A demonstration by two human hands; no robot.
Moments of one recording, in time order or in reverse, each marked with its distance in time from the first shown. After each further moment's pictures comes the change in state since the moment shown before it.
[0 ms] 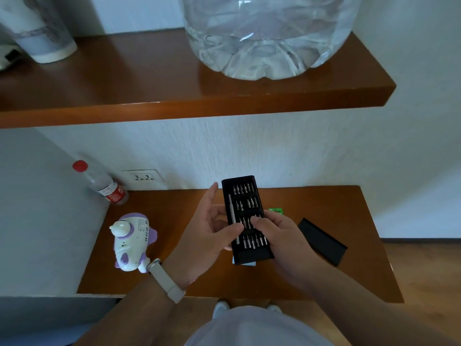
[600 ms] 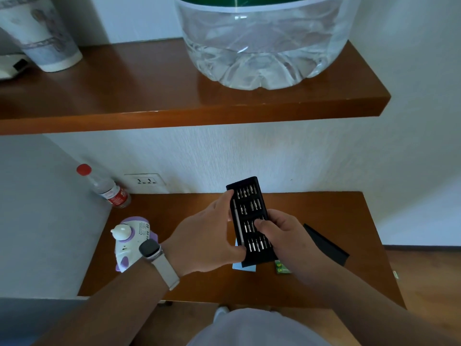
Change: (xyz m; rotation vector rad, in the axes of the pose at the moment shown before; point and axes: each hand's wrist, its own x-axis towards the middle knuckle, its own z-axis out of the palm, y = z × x) left_hand 0.005 0.040 -0.001 1.108 -0.136 0.164; right_hand 0.003 -0.015 -0.013 -0.274 0.010 -0.047
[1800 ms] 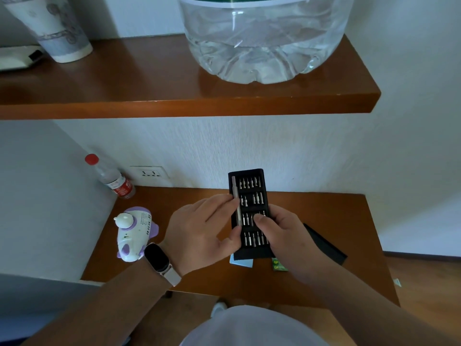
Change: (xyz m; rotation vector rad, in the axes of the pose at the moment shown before) left_hand -0.006 -0.020 0.032 0.317 0.756 0.470; right_hand -0.013 -0.003 -0.005 -0.069 -0.049 -0.111
